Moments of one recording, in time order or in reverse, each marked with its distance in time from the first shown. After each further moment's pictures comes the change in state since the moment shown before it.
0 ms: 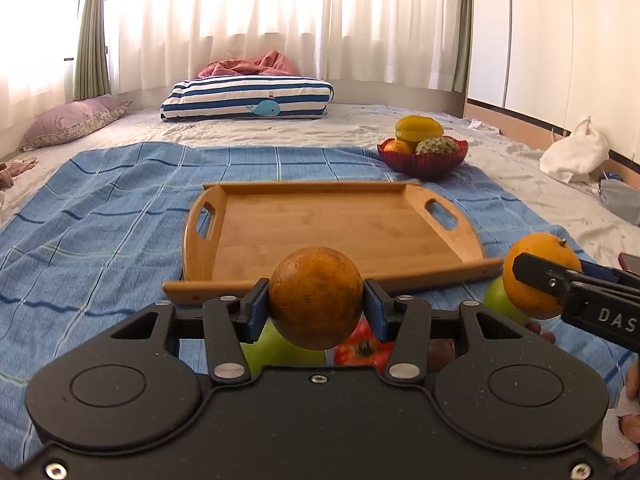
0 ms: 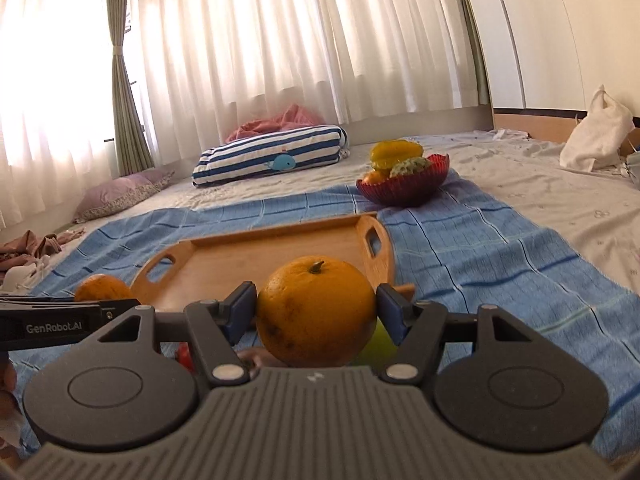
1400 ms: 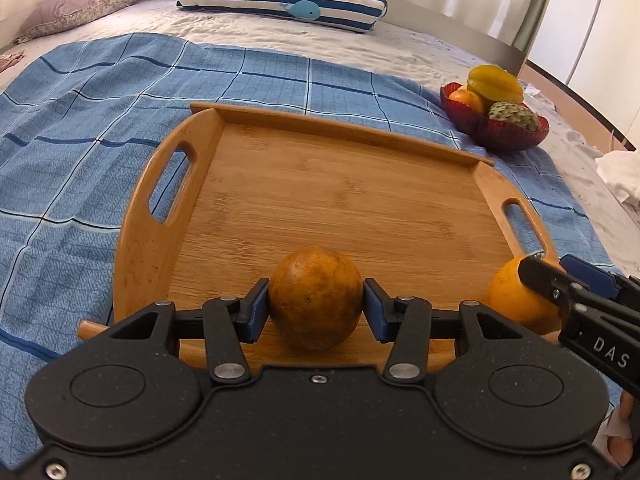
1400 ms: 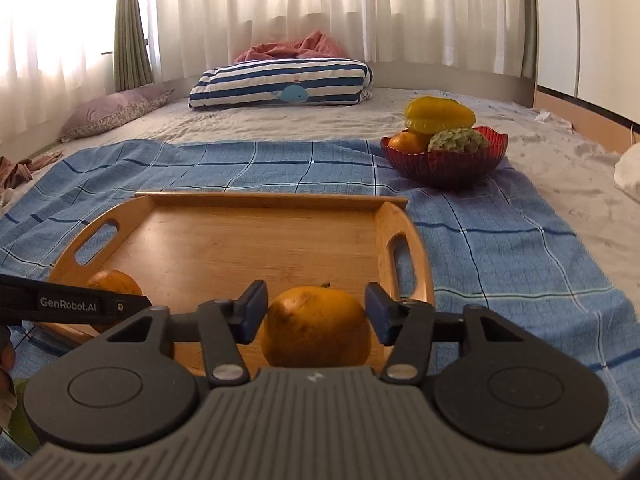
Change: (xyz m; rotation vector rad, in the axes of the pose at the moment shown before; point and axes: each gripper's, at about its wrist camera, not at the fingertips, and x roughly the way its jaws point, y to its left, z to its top) left arm 0.185 0.036 0.047 -0.208 0.309 0.021; right arm 0.166 0.007 0.042 -0.172 0.247 0.000
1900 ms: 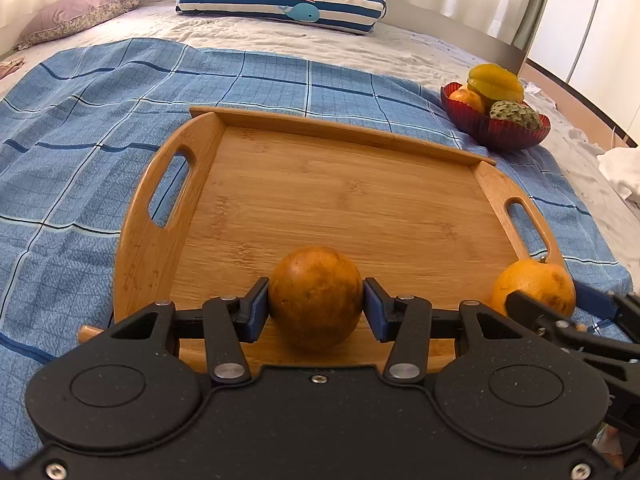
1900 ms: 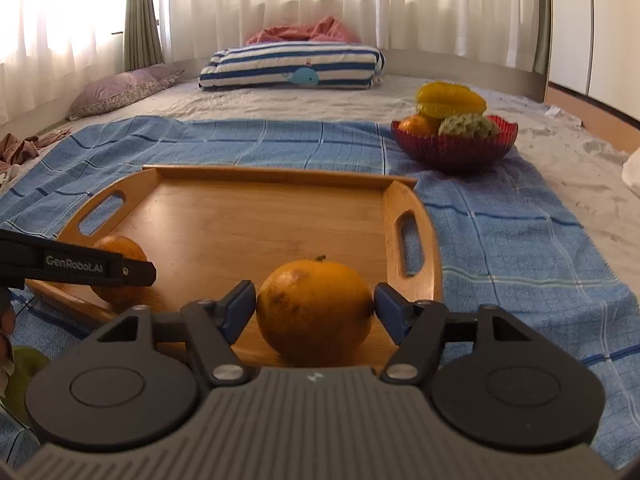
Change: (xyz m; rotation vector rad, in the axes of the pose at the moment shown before) left arm 0.001 -0.002 -0.001 0.013 -0.009 0.008; right arm 0.004 -0.001 -0.014 -0.021 0.052 0.020
